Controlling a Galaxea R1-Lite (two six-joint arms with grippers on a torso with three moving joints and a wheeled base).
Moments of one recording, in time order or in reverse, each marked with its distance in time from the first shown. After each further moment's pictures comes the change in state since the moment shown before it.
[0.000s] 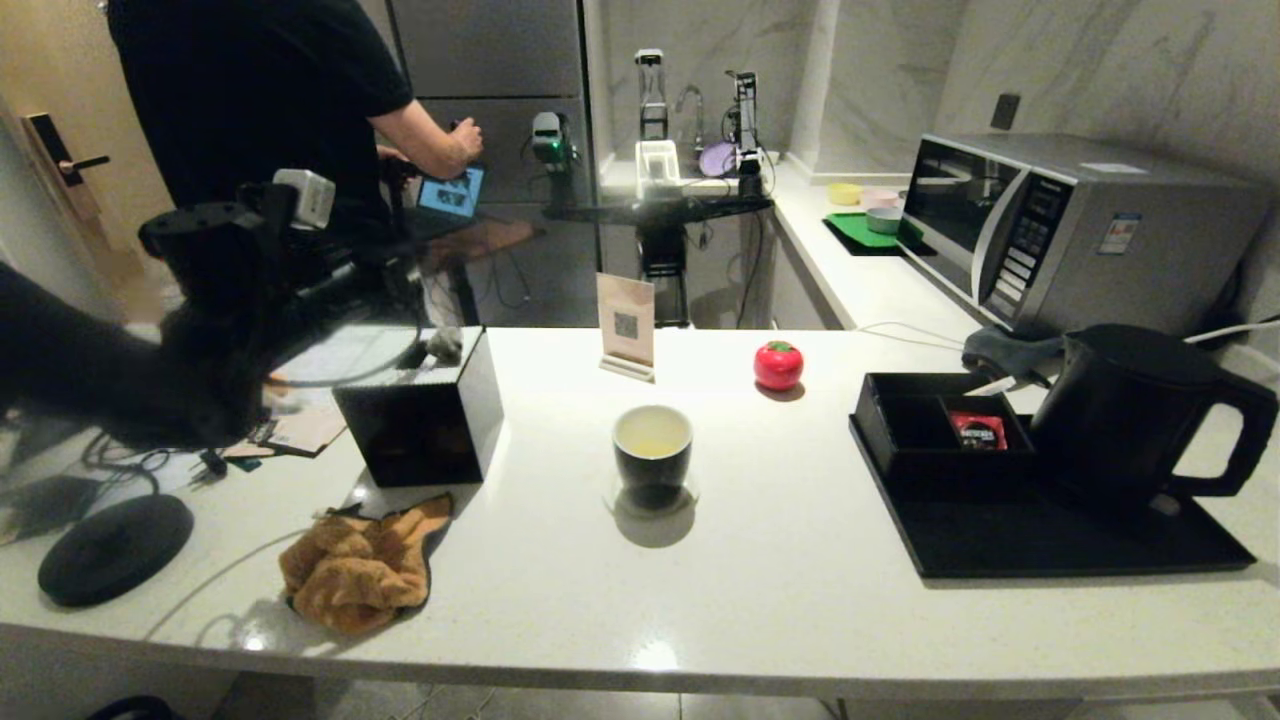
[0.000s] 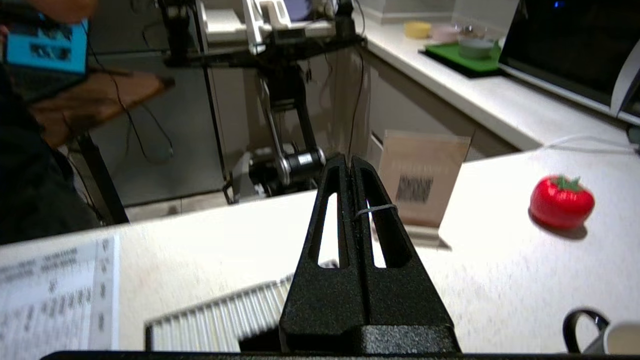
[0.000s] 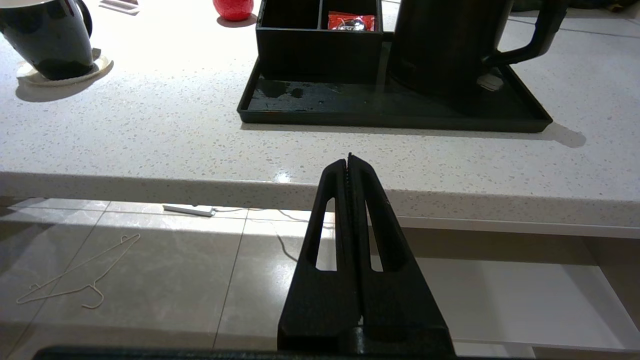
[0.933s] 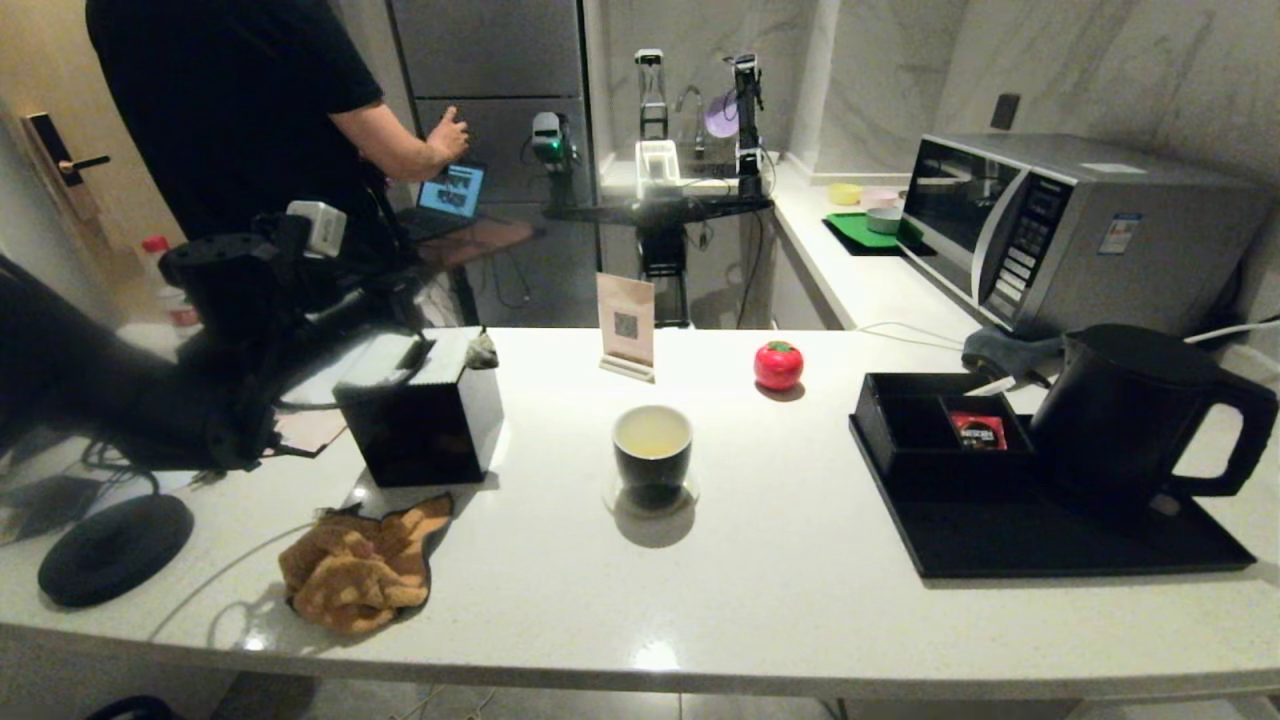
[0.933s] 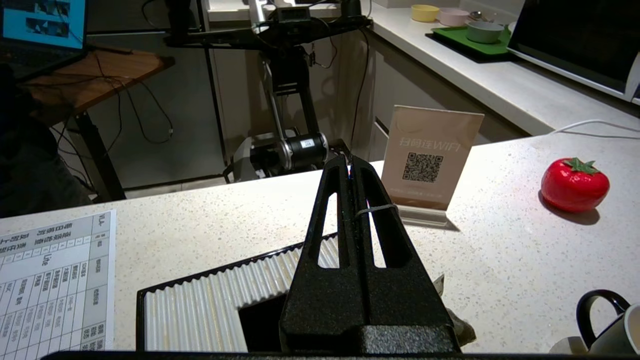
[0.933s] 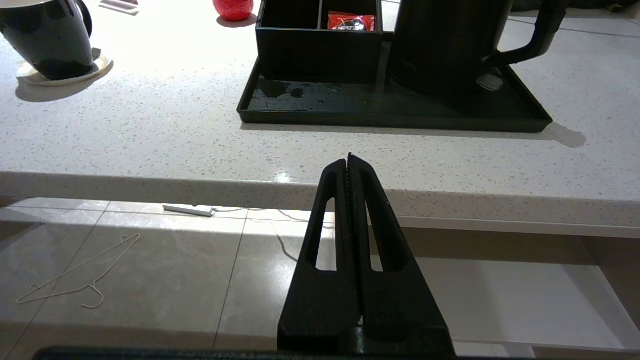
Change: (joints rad) left arm 0.006 0.035 0.045 -0.045 0.008 0.000; right arm 0.000 0.000 0.000 0.000 0.000 0.000
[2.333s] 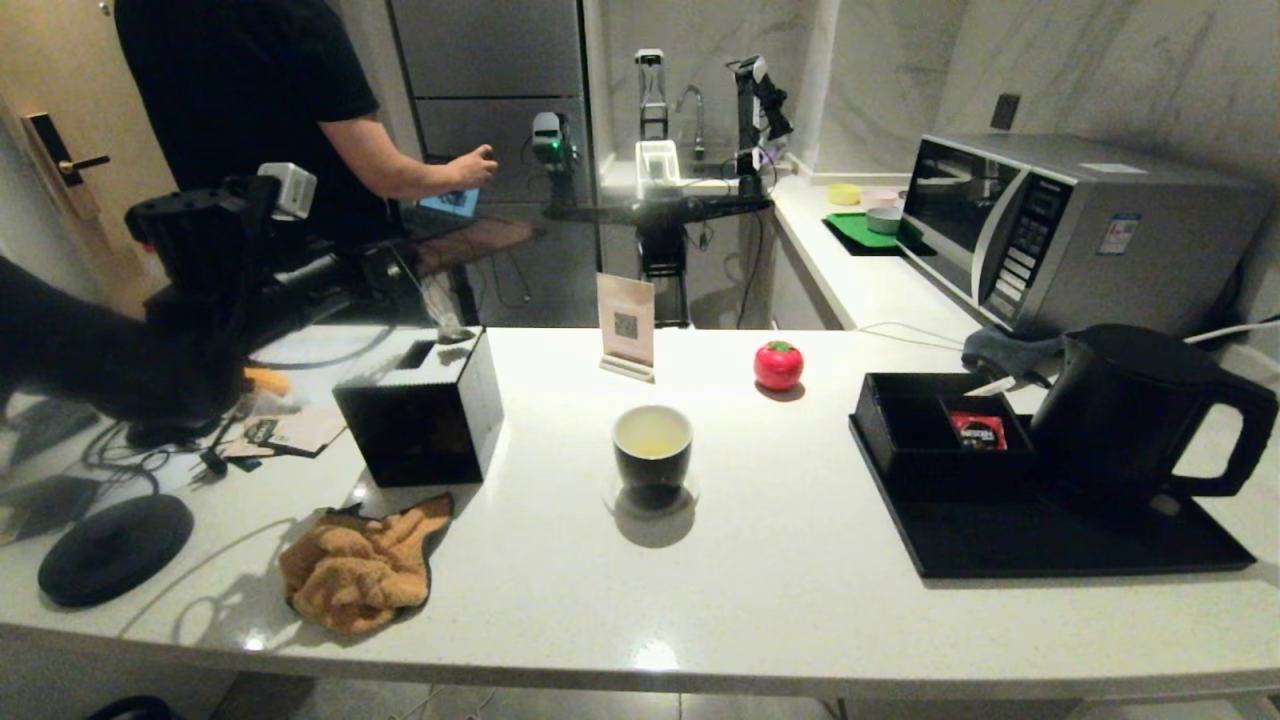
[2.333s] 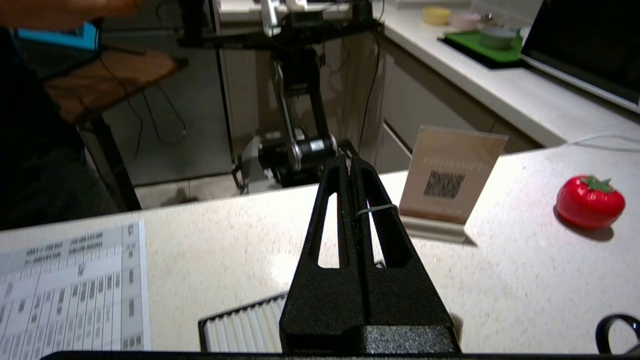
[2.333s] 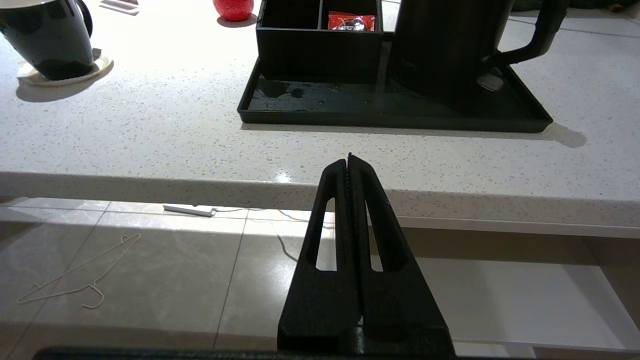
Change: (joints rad) left arm 0.065 0.007 -0.187 0.199 -0.055 -0.005; right arm 0.000 0.000 0.000 0.000 0.000 0.000
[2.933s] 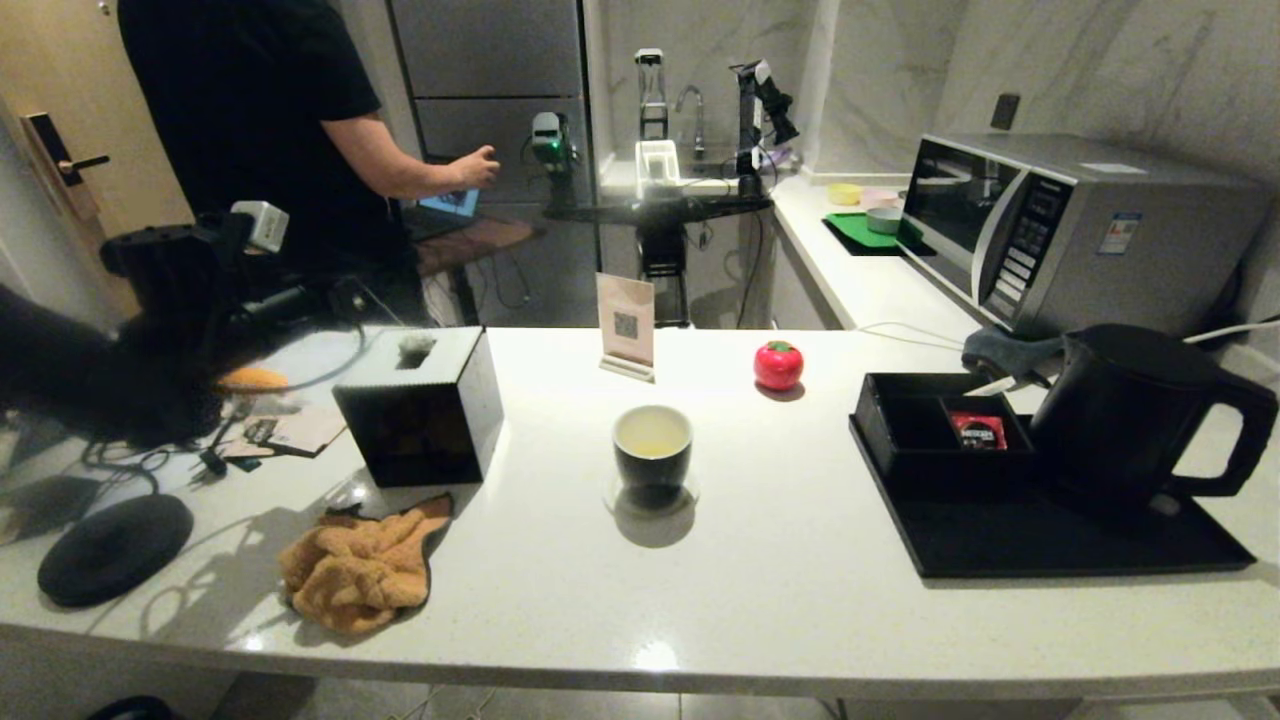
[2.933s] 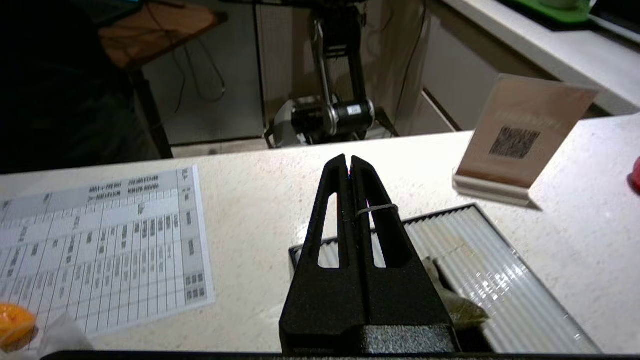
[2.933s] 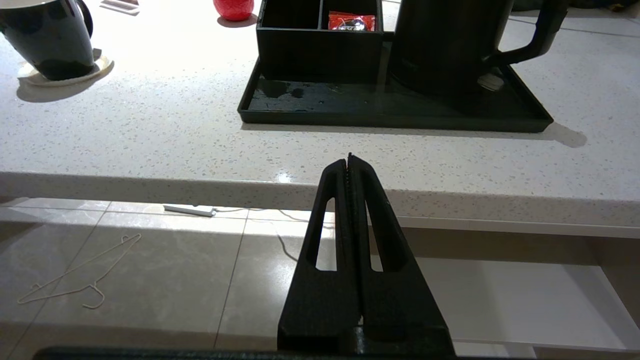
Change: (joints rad) left arm 0.095 0.043 0.028 0.023 -0.021 0.048; right arm 0.000 0.000 0.000 0.000 0.000 0.000
